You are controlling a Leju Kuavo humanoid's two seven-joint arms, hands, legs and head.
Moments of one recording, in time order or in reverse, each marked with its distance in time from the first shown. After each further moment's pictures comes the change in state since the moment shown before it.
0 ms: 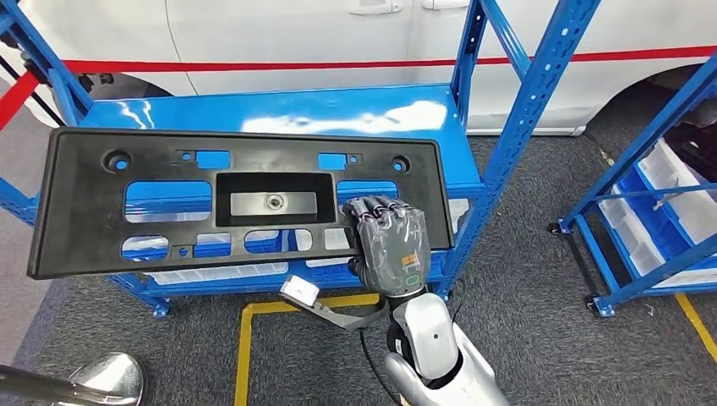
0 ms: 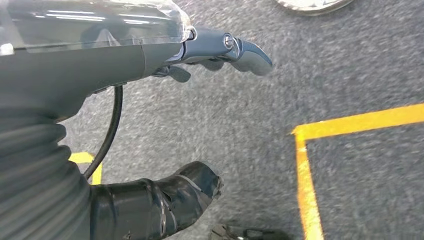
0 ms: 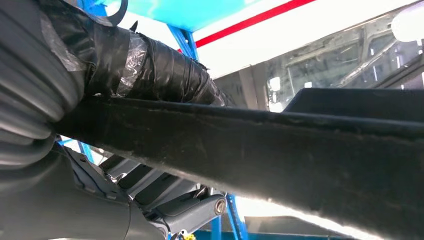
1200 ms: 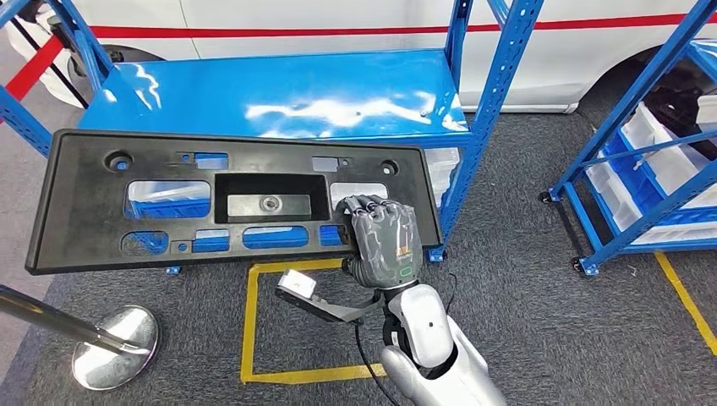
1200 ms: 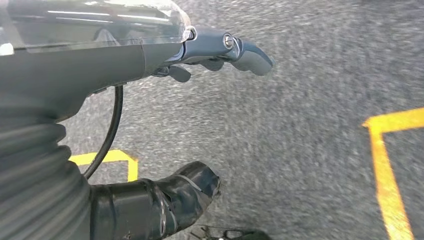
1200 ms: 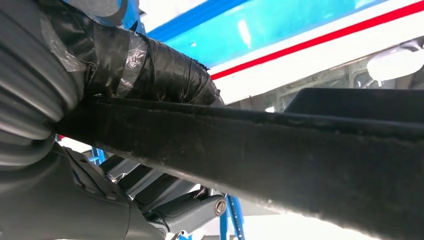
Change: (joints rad) left arm 0.000 0.002 0.000 0.000 -0.003 0.003 0.004; right arm -0.027 0.014 -0.002 0.053 -0.117 0.039 -0.028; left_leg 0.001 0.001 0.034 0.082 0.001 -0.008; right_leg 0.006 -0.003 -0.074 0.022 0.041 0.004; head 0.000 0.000
